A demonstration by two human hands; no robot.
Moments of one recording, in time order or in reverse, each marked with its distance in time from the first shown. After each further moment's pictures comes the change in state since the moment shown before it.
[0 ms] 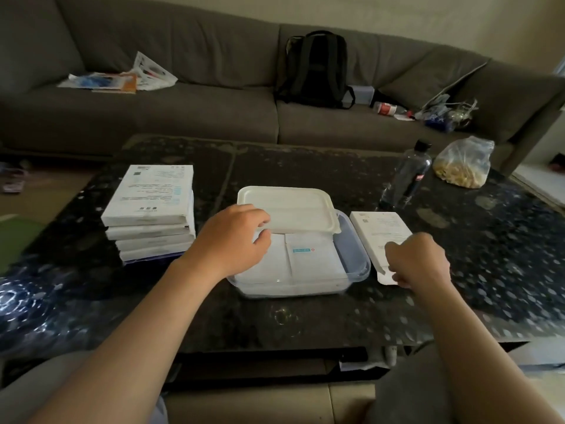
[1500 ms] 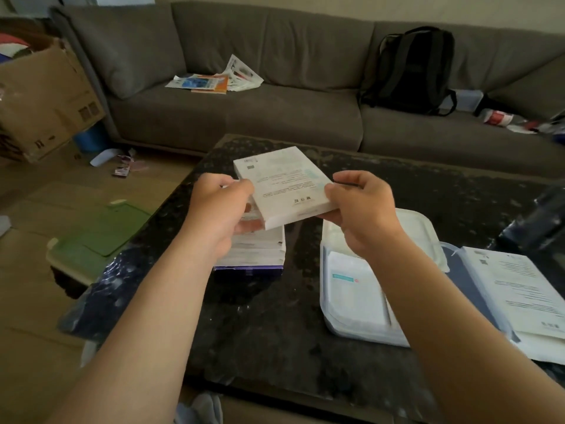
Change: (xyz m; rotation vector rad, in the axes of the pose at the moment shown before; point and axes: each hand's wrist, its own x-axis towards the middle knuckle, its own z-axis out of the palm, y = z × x) left_hand 0.007 -0.094 -0.088 -0.987 0.464 -0.841; right_hand -0.088 -0.208 0.115 0.876 -0.560 -0.340
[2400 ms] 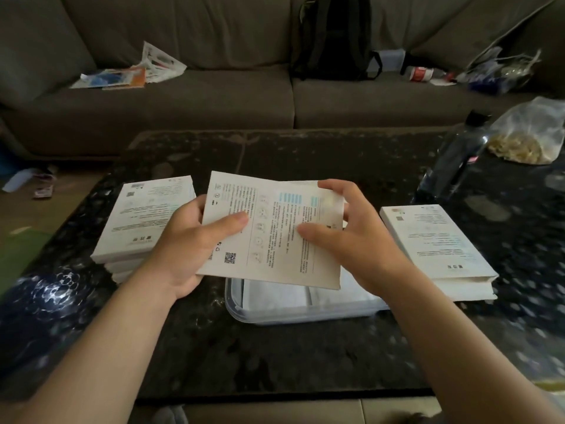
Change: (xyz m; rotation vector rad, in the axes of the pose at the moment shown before) left_hand -0.039 -0.044 0.079 -0.011 -0.567 0.035; right_hand -0.033 0.035 -0.148 -0.208 -0.166 -0.095
